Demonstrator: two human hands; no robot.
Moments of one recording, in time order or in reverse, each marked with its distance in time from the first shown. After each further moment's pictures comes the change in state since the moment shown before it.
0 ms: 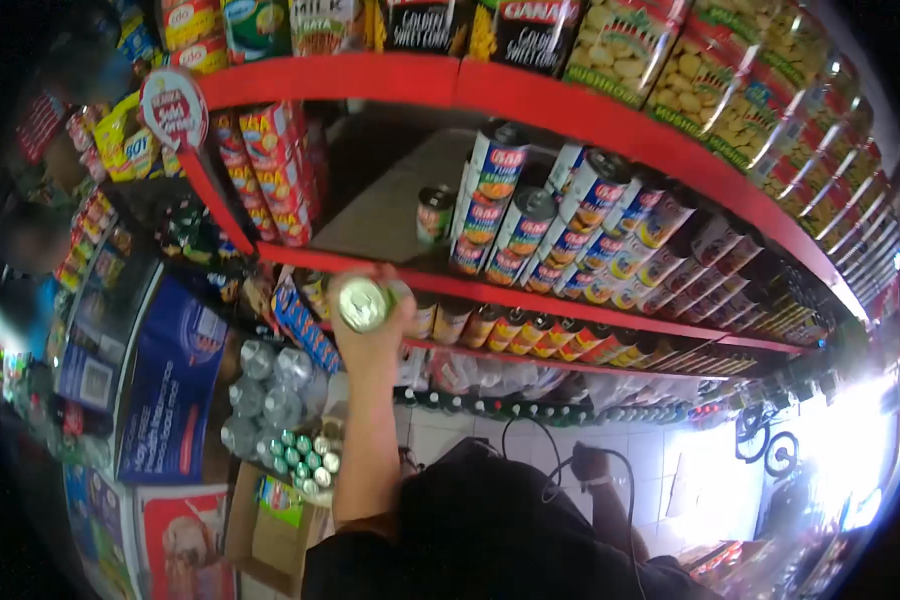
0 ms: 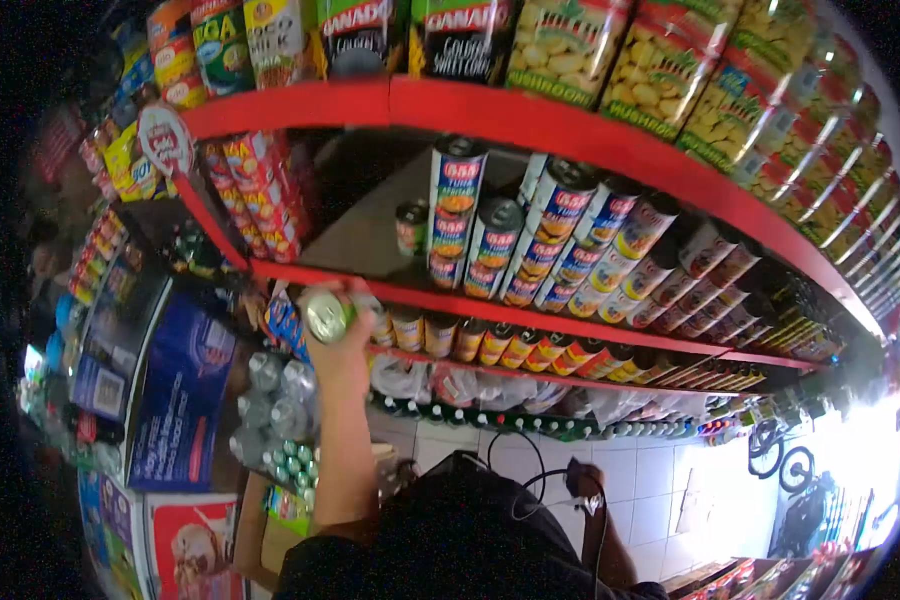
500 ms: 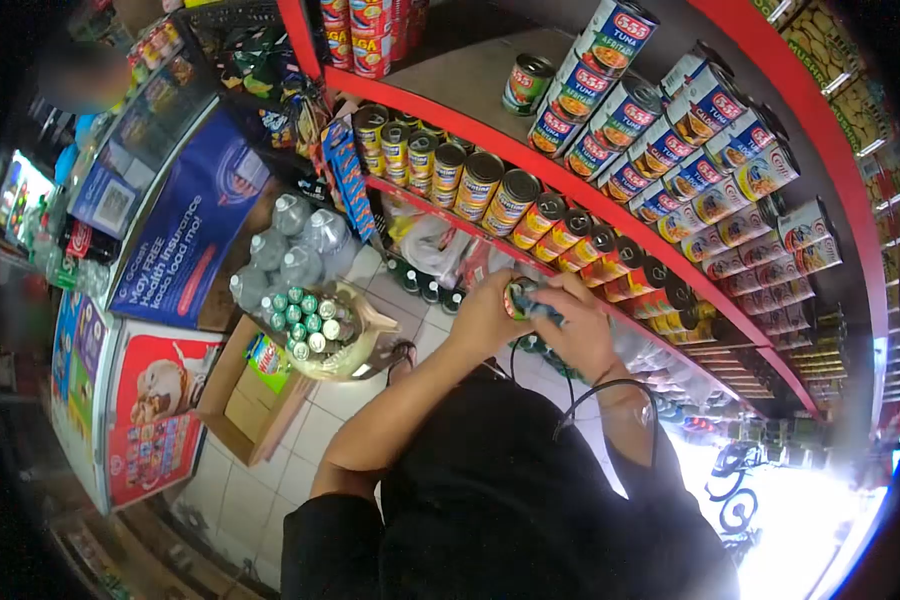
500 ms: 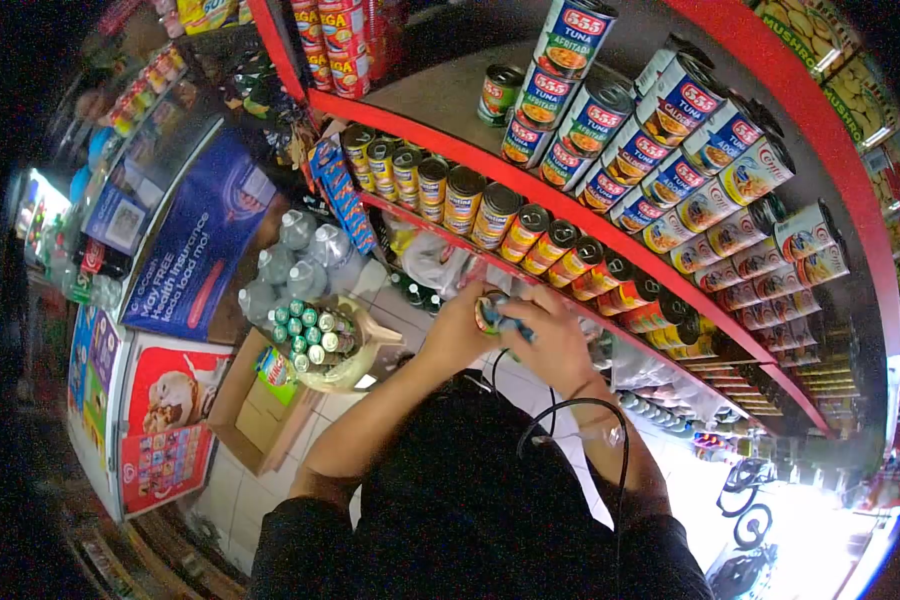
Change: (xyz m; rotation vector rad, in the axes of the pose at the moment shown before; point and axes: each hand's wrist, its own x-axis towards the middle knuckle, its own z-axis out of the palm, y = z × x) left_hand -0.164 -0.081 -0.023 0.903 -0.362 -0.224; right_hand 0.157 -0.355 -0.177 0.293 0.009 -0.700
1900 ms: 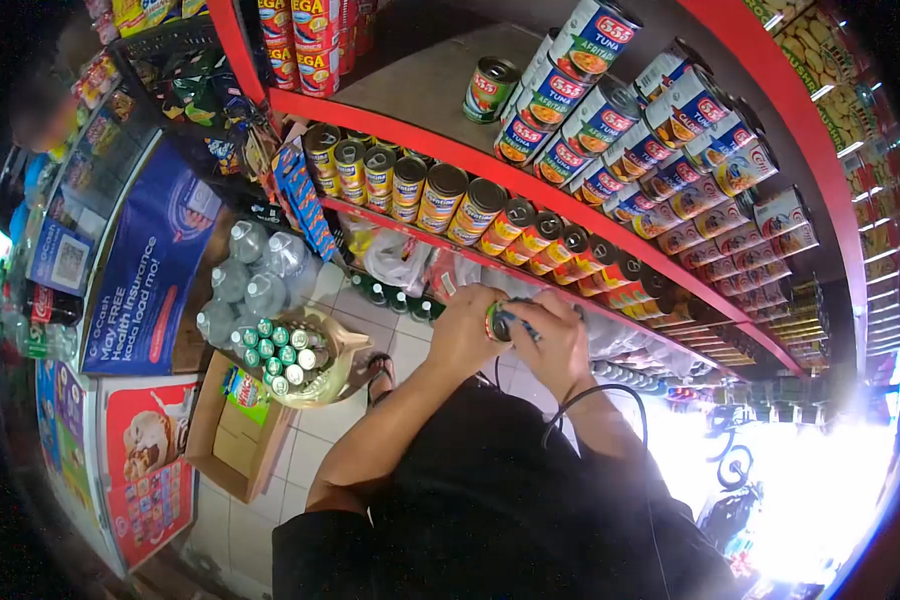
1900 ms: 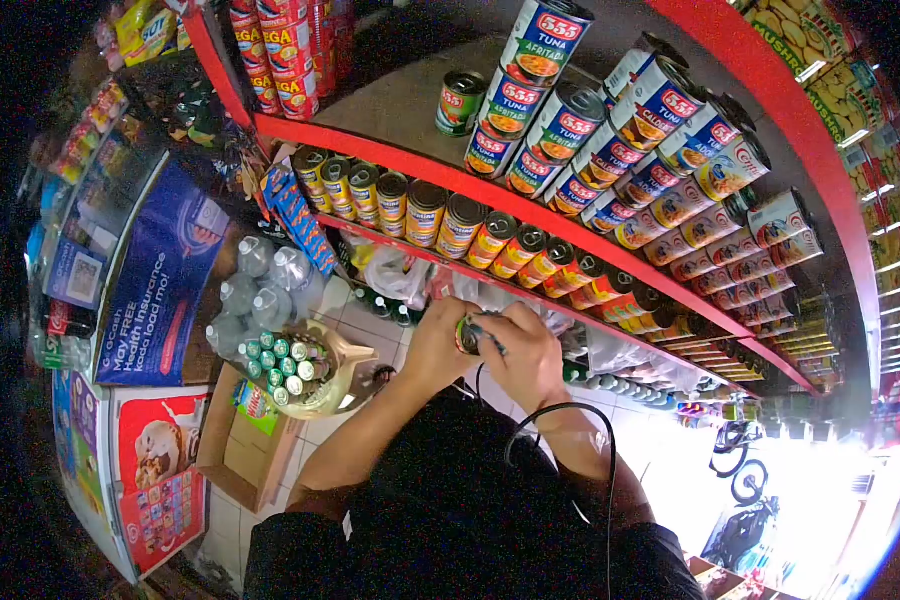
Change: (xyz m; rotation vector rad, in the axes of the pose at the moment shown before) left_hand 0.008 -0.009 -0.008 0.072 -0.040 0.208; right_hand 0.004 -0.029 0.019 -0.166 0.090 0.081
